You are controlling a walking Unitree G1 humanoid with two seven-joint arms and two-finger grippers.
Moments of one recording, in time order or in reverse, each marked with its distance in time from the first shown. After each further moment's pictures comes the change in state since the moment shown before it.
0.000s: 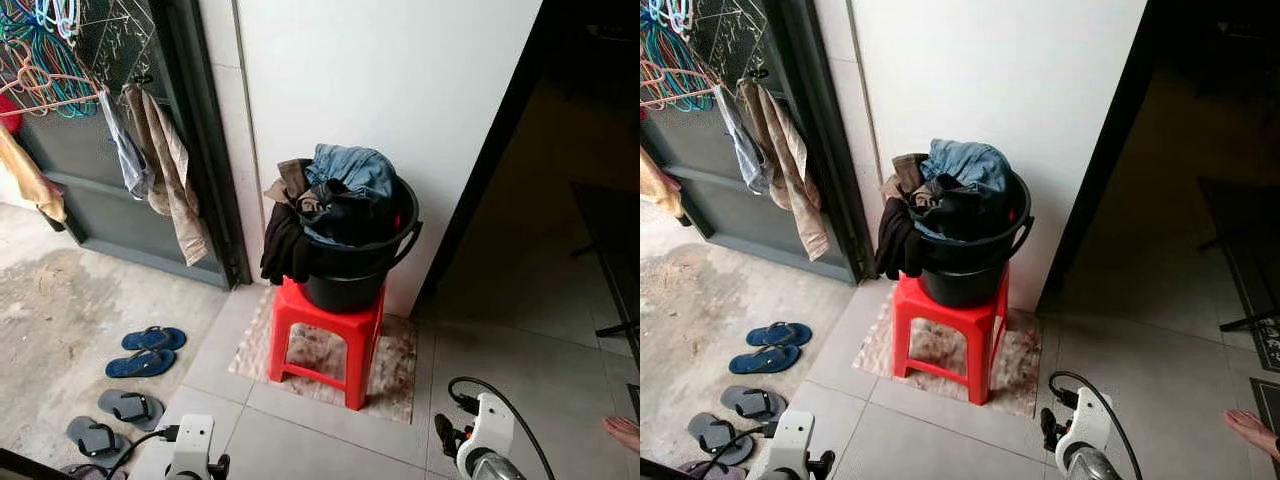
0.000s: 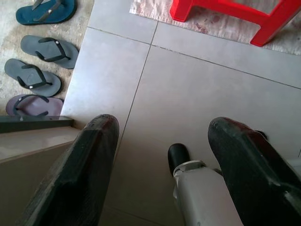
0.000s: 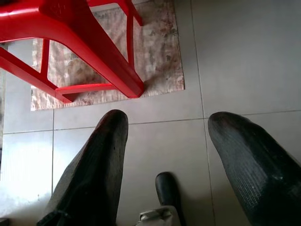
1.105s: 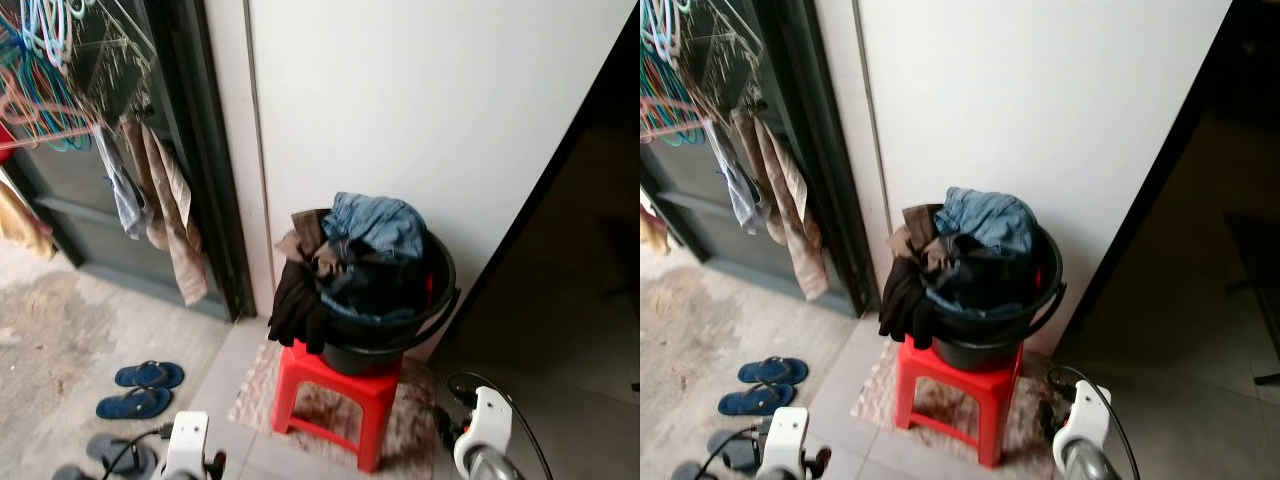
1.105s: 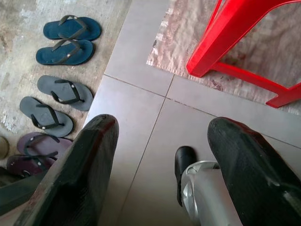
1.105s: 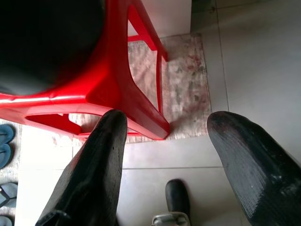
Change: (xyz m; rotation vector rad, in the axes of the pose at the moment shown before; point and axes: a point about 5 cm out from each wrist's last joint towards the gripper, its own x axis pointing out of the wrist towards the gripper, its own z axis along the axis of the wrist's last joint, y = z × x) left arm 0.000 0.004 0.005 -0.024 -0.052 0.035; right arm 0.001 0.003 0.003 0.009 -0.025 0.001
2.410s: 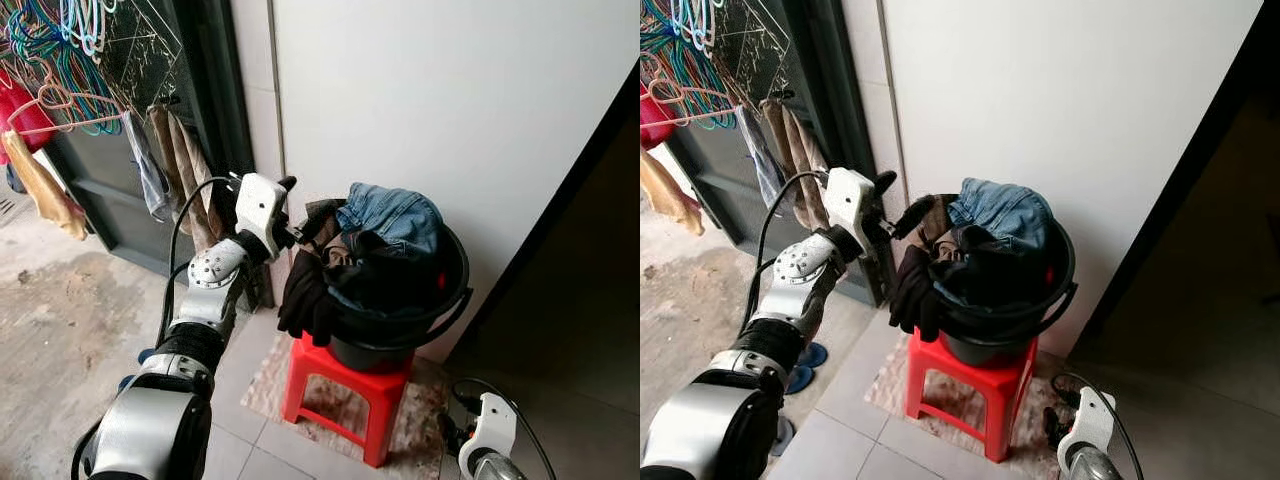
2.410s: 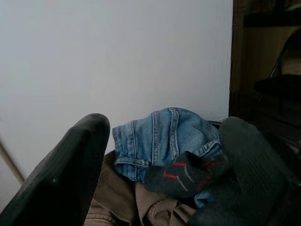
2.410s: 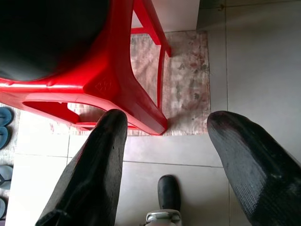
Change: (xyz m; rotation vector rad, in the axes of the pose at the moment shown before) left arm -0.076 -0.086 0.299 0.416 -1.096 -0.747; right arm -0.001 -0.005 -0.002 -0.009 0.007 -0.009
